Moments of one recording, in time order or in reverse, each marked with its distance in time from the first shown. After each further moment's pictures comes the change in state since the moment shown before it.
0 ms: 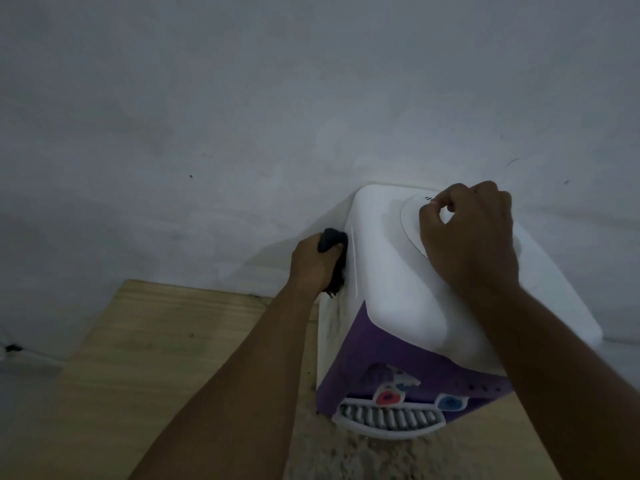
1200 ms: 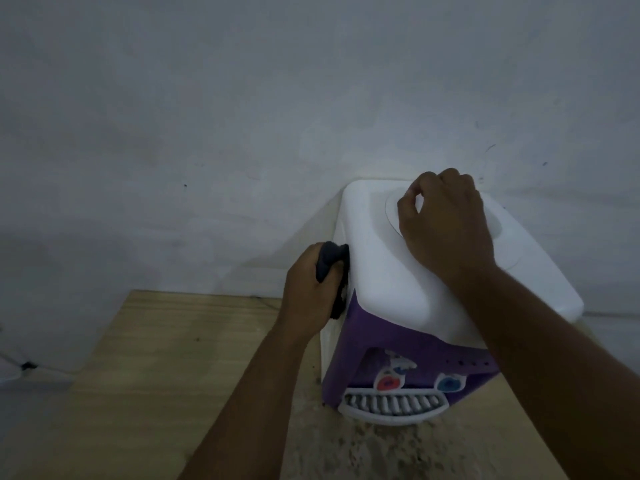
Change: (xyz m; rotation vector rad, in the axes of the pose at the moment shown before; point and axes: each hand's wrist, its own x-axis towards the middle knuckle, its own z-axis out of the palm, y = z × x) left_hand -0.082 0.015 -0.014 -0.033 -0.061 0.324; right_hand -0.002 0.000 -0.001 -0.095 0.010 -0.151
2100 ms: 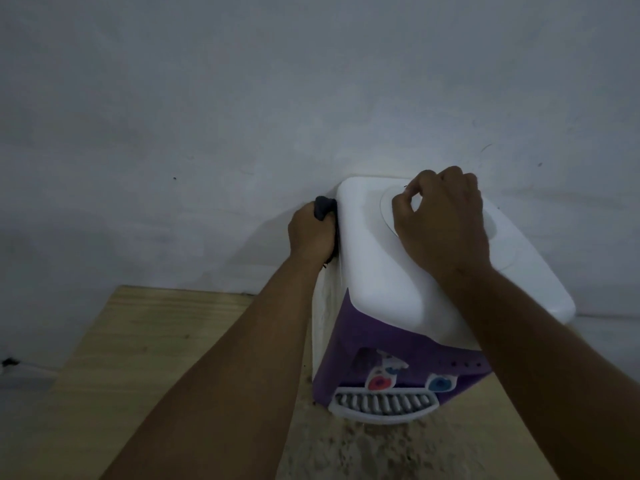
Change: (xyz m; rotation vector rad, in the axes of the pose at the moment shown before) left_hand 0.092 0.008 0.021 0.220 0.161 -0.236; right_hand 0.000 0.001 0.002 0.004 0.004 0.042
